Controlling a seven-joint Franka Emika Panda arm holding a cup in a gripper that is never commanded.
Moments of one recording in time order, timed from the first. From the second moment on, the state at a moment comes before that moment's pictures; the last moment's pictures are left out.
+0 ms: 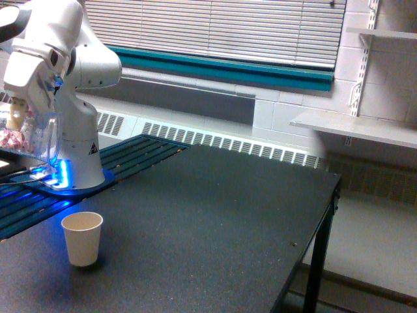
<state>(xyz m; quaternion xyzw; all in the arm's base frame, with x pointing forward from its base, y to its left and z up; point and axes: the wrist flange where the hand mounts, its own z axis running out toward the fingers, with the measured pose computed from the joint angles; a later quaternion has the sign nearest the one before) 0.215 -0.317 0.366 0.94 -0.09 0.11 0.30</state>
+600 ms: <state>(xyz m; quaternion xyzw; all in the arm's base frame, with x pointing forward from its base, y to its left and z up) 0.231 -0.304 0.364 0.94 -0.06 0.11 0.30</state>
